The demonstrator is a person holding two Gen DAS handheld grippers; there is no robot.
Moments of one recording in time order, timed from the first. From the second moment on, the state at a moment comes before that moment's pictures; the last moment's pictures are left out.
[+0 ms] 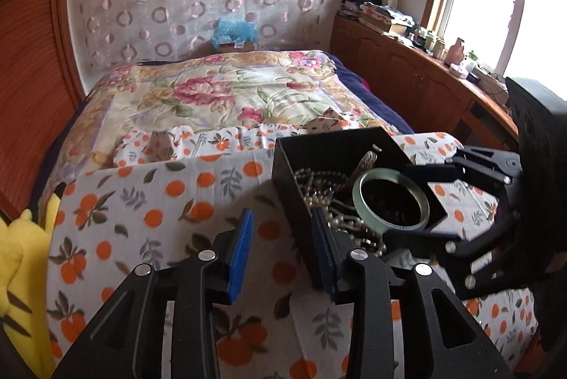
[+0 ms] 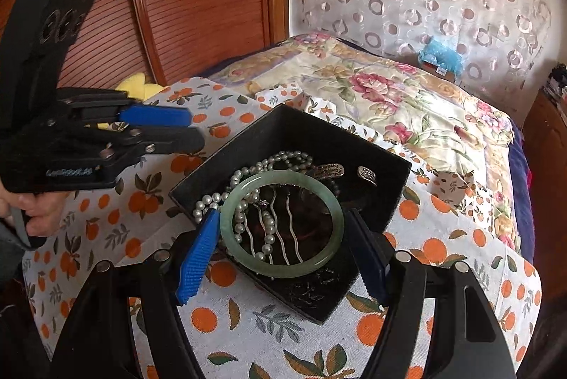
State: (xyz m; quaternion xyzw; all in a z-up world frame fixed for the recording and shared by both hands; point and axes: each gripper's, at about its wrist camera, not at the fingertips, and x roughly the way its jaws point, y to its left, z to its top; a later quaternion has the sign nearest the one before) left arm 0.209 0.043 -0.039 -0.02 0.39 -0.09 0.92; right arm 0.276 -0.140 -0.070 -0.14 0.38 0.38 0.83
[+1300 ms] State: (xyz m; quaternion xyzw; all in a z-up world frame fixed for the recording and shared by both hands) left arm 0.137 0.018 -0.058 0.01 0.40 -0.10 0.91; right arm 0.189 -0.226 -0.063 -0.08 0.37 0.32 0.87
